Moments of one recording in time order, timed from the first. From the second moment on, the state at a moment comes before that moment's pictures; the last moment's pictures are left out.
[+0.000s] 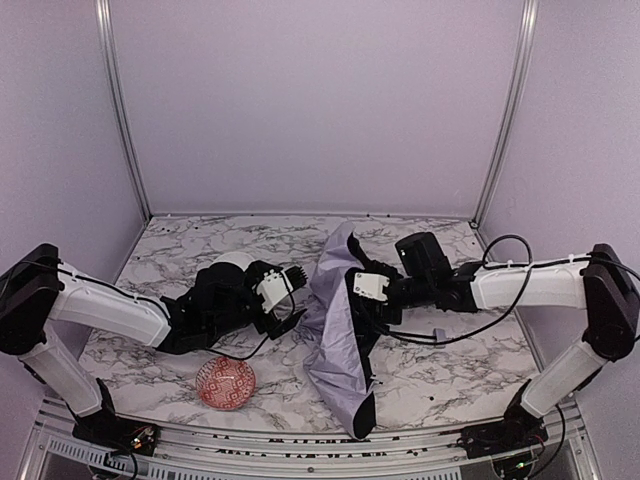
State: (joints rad) left arm -0.97 1.58 0.70 0.56 -0.21 0.48; right arm 0.72 1.52 0.86 -0.03 -0.24 -0.78
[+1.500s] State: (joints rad) left arm -1.13 1.78 1.02 0.19 0.17 0.51; right arm 0.67 1.78 1.20 -0.19 -0.37 -0.11
